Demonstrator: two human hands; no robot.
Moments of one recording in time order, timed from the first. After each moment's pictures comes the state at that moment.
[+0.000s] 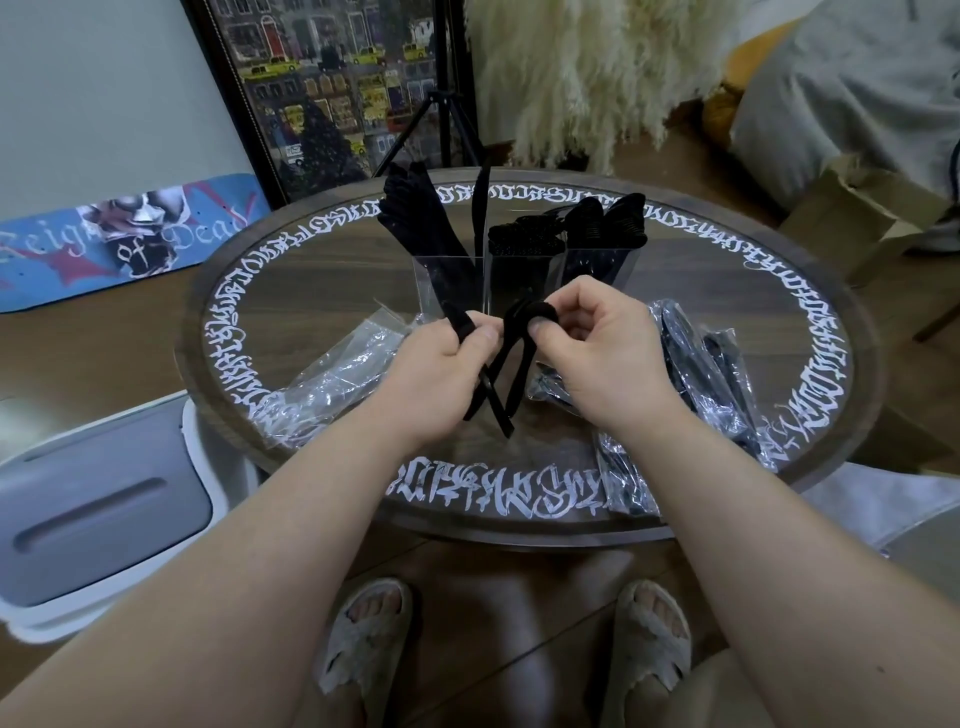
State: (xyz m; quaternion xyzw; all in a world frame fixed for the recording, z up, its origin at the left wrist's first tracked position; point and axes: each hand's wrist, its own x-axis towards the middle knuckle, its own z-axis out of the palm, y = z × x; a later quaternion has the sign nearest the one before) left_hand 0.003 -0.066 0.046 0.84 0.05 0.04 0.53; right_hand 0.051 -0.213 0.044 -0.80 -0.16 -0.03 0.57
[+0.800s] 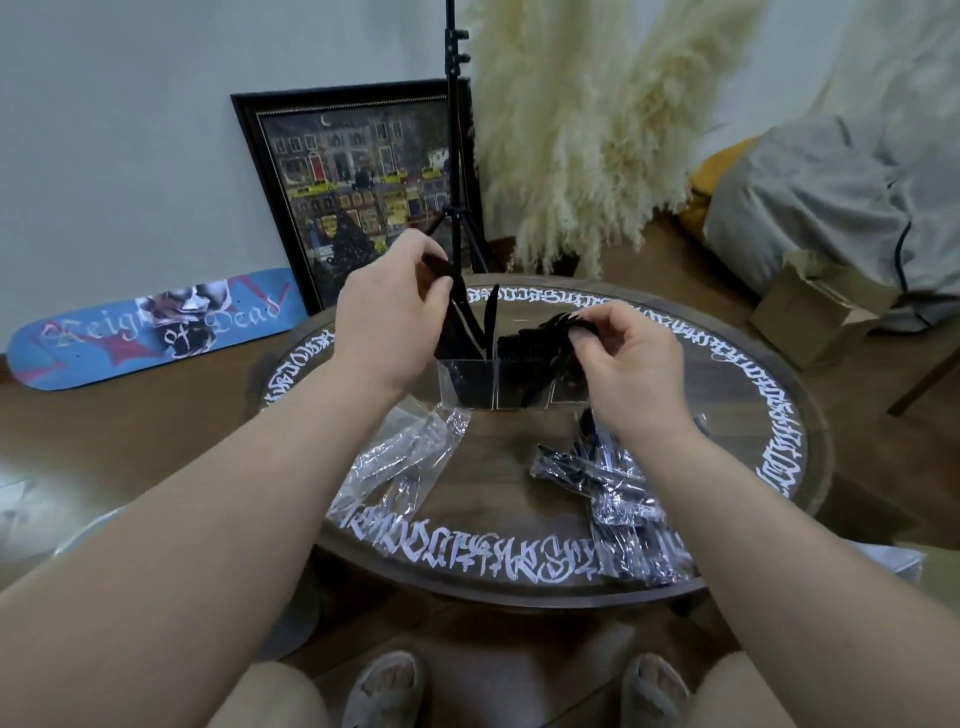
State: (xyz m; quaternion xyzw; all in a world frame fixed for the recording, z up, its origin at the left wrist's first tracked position) left_hand 0.030 -0.023 0.164 0.91 0.05 0.33 0.25; right_hand 0.060 -0.220 0.124 -0.81 -0.14 -0.16 0.54
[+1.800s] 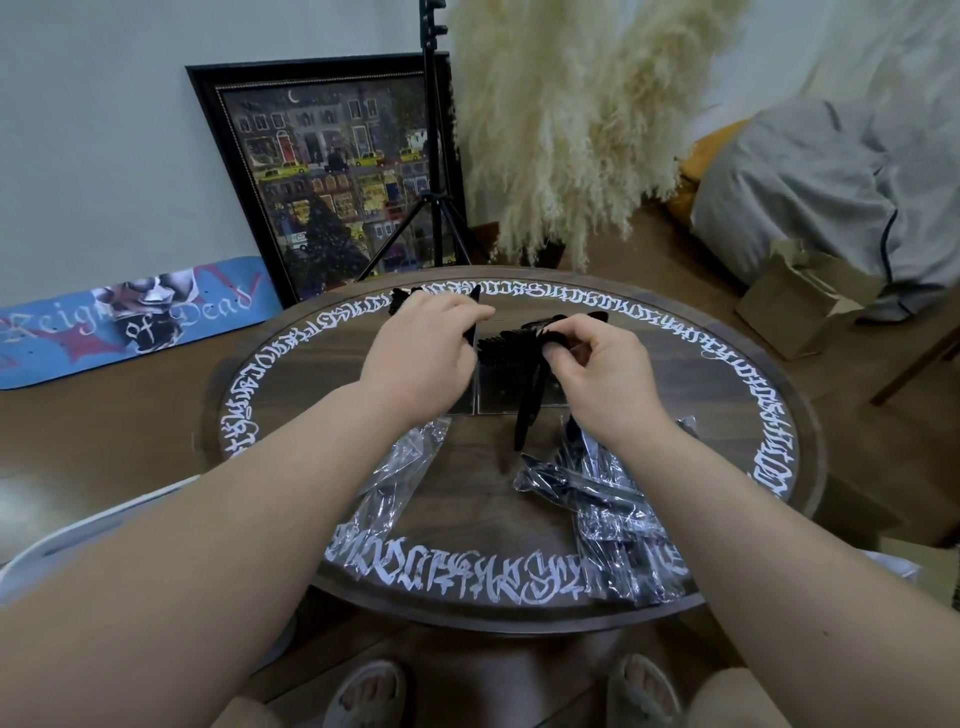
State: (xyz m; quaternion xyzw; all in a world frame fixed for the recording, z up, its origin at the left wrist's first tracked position) left_hand 0.071 -0.036 0.115 0.97 -0.06 0.16 0.15; right_hand 0.092 -0.220 0.109 -0.86 -0.16 -0.08 0.48
